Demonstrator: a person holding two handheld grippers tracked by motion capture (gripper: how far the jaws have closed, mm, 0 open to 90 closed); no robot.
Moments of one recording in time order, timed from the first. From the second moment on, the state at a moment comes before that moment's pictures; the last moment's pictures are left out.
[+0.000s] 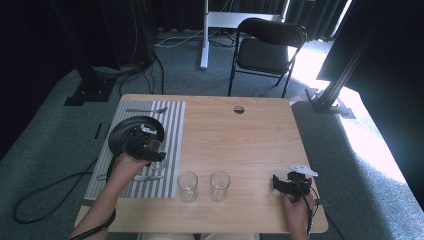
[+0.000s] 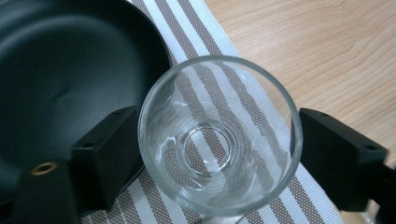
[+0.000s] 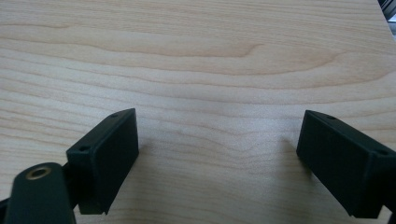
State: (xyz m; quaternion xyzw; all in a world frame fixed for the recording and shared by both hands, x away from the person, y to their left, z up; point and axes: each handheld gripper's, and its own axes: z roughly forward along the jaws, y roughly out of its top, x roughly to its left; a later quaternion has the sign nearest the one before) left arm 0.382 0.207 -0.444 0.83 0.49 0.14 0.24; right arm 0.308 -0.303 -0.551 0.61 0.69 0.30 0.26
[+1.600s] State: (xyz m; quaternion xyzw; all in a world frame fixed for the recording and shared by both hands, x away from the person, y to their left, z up) left arm 0.332 0.237 -0.476 0.80 0.52 0.17 0.27; right arm 0.308 -0.303 -0.551 0.61 0.69 0.30 0.26
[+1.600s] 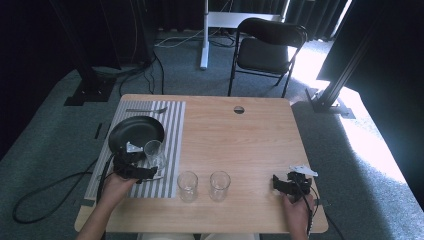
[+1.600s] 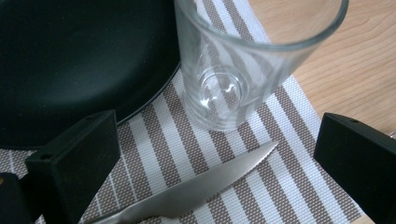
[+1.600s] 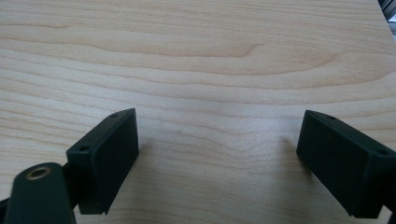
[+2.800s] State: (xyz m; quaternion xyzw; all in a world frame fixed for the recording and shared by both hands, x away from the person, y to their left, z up) left arm 0.273 0.274 -0.528 0.74 0.57 0.21 0.28; right arm 0.308 -0.303 -0.550 0.61 0.69 0.30 0.25
